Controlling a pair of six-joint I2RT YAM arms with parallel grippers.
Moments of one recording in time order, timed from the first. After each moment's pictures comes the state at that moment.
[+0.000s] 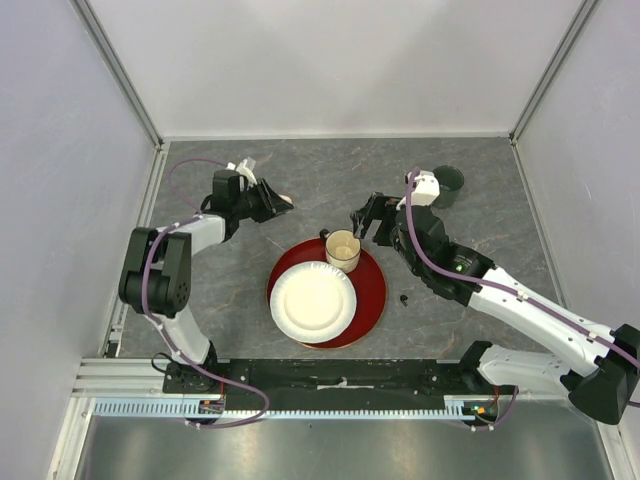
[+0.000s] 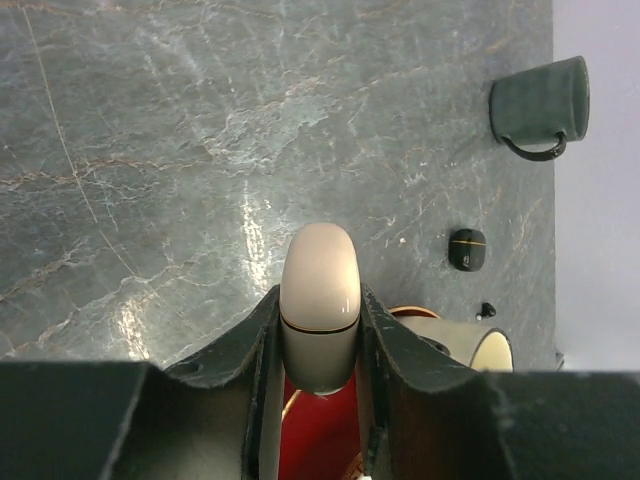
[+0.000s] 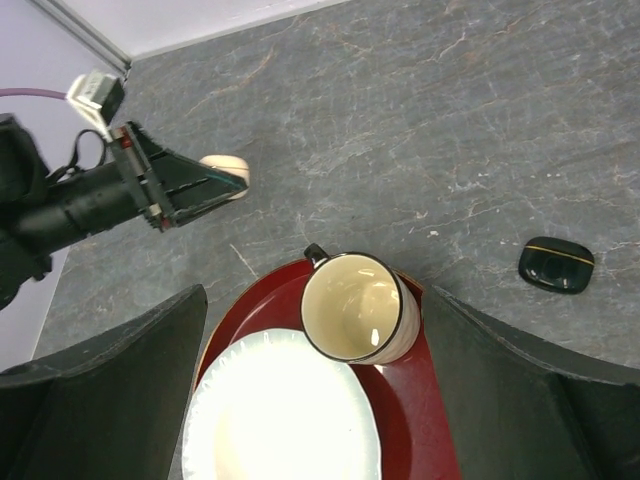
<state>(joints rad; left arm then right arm) -0.17 1.72 0.94 0.25 0.51 -0.62 0.84 1.09 0.97 -0.21 0.50 0.64</state>
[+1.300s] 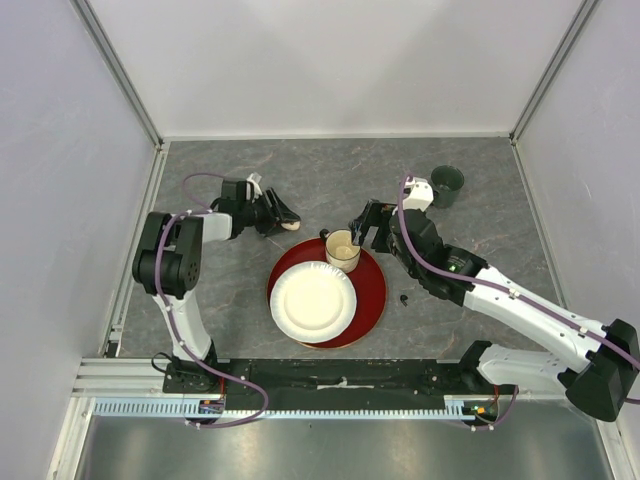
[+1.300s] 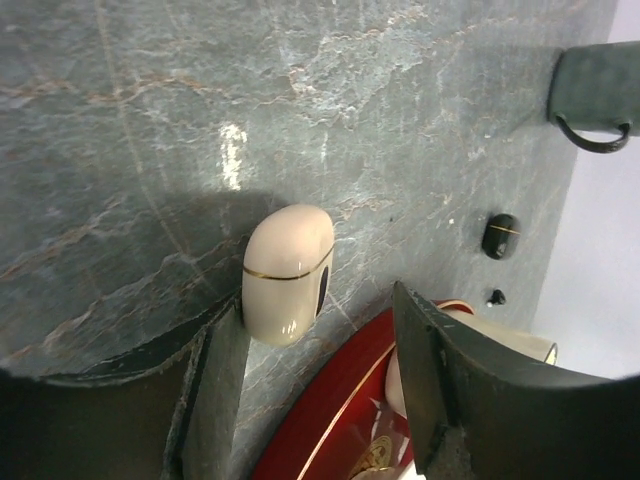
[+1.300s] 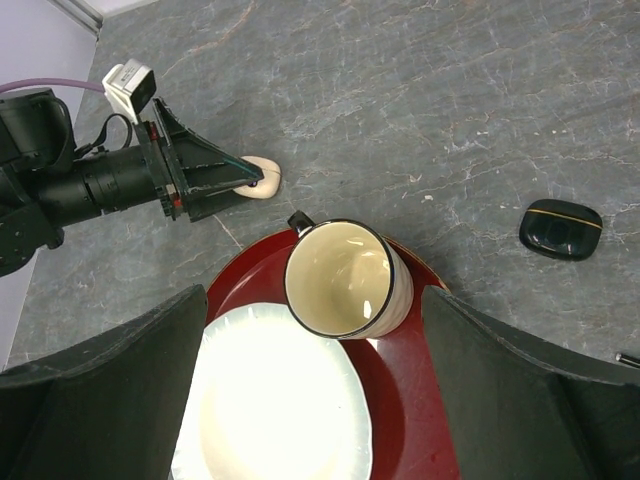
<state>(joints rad) -0.15 1.94 1.00 0.20 0.59 -0.70 0.83 1.11 0.92 -0.23 0.46 0.68</state>
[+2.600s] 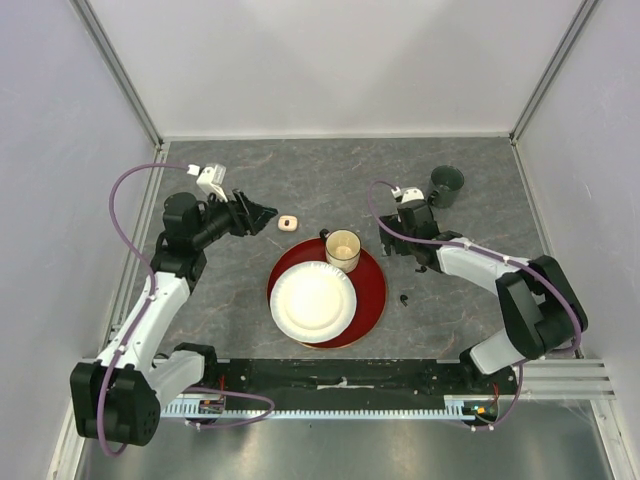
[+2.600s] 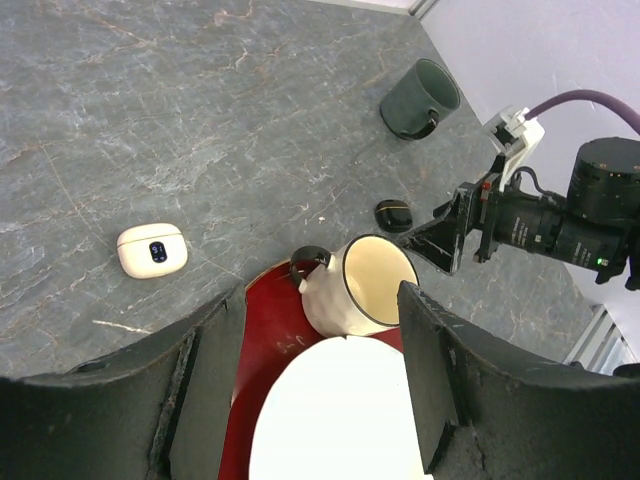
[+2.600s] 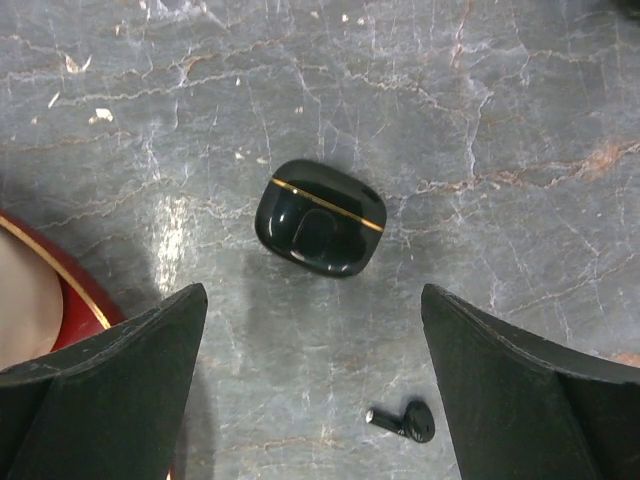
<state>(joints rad) -0.12 1.02 0.72 0.08 0.54 -0.42 0.45 1.51 0.79 -0.08 0.22 0.22</state>
